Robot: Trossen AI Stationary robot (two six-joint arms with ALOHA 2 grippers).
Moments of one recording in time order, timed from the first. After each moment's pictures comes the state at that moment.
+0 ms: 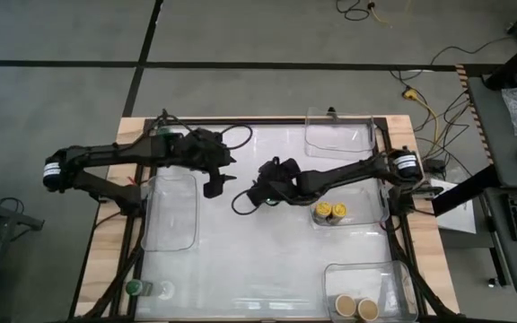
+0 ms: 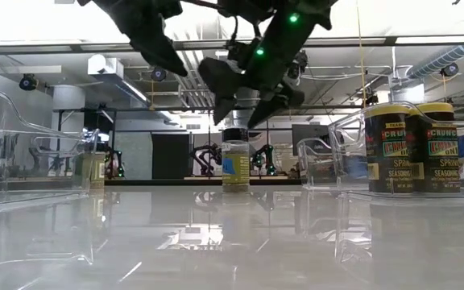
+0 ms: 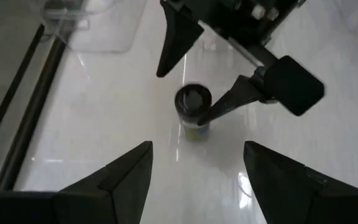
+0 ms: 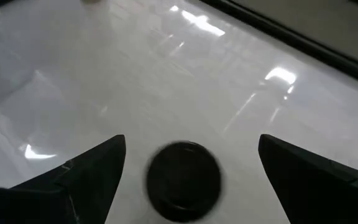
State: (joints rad) left arm 0.20 1.25 1.08 -0.57 0.03 0.17; right arm 0.06 1.92 1.39 -0.42 0.67 0.70
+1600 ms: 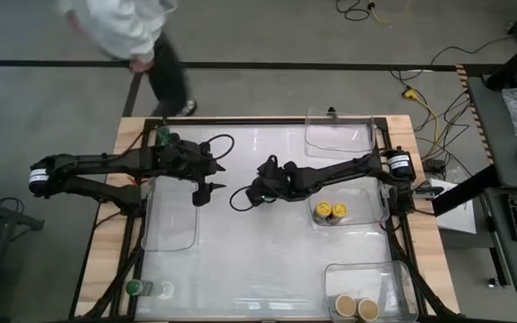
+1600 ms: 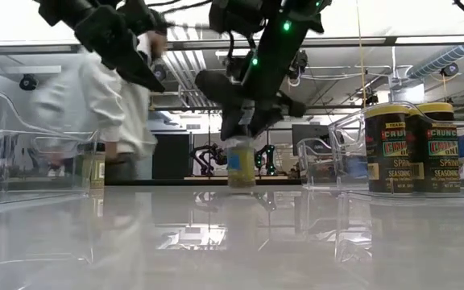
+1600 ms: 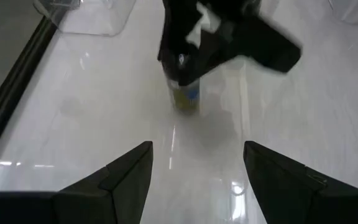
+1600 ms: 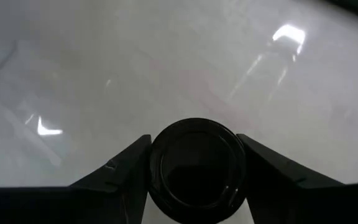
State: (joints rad) left arm 0.18 1.06 0.79 -0.42 0.05 0.12; right arm 0.03 1.97 1.46 -0.55 0.55 0.82
